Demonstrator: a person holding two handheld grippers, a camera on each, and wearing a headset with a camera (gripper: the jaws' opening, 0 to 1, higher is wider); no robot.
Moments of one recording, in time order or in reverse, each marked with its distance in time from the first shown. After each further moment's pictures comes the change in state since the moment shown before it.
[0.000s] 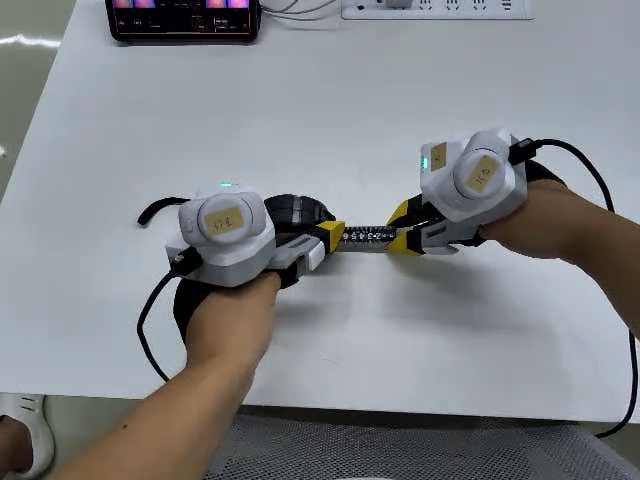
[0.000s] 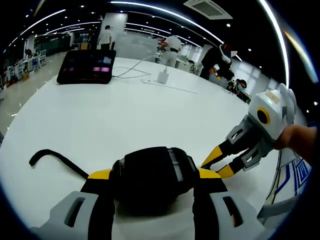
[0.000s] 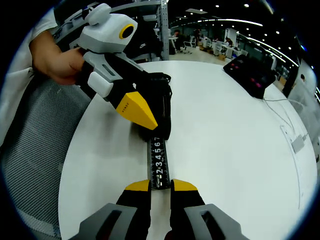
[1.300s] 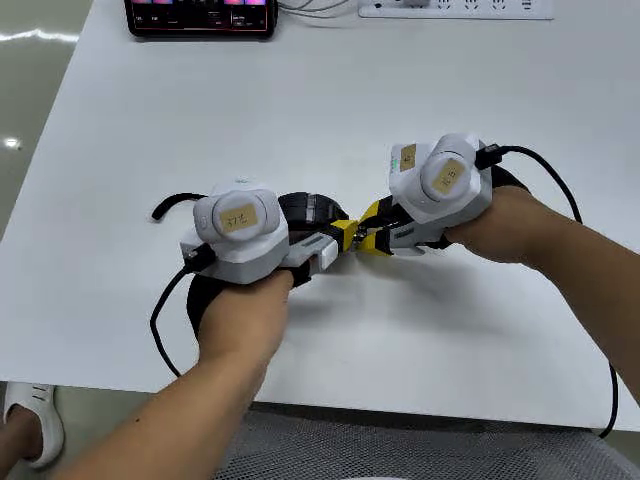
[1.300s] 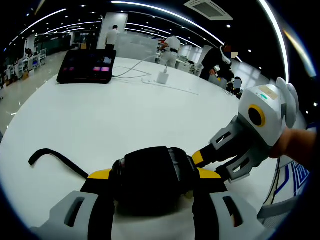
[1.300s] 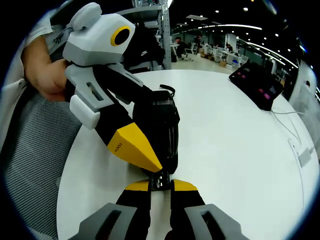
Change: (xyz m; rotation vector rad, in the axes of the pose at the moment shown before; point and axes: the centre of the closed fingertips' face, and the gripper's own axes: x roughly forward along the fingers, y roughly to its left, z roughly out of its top) left arm 0.003 0.002 -0.001 -0.008 -0.004 -0.005; right arm 0.031 0.003 0.040 -0.004 -0.072 0.014
